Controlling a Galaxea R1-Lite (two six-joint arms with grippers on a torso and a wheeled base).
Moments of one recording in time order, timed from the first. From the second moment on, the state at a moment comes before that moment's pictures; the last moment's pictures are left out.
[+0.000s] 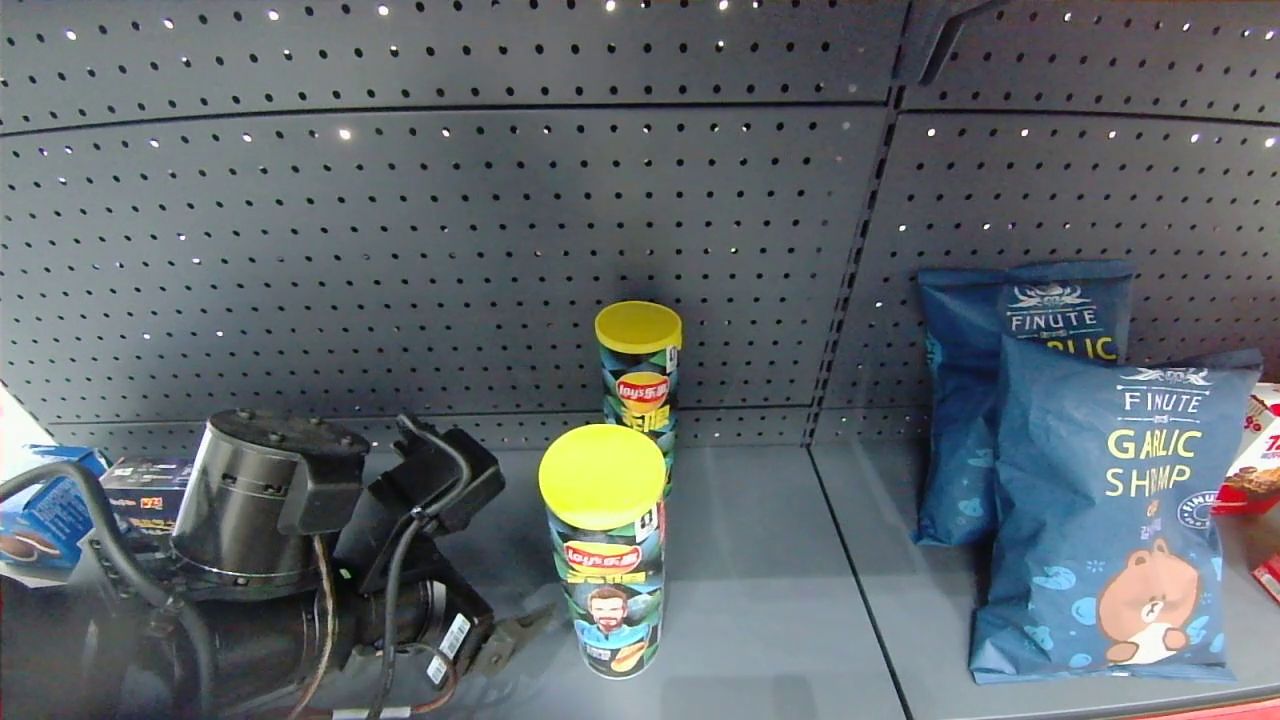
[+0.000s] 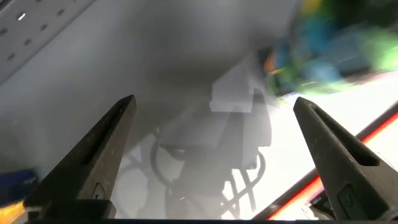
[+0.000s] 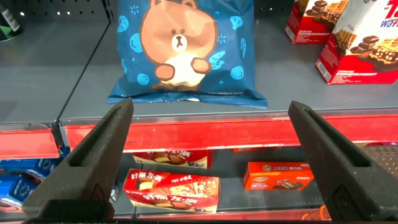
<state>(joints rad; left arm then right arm) -0.56 1.51 -0.61 -0.25 0.06 0.17 0.00 0.00 0.00 0.00 -0.02 0.00</state>
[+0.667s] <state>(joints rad) -0.55 1.56 -0.66 -0.28 0.06 0.16 0.00 0.00 0.00 0.00 -0.02 0.00</state>
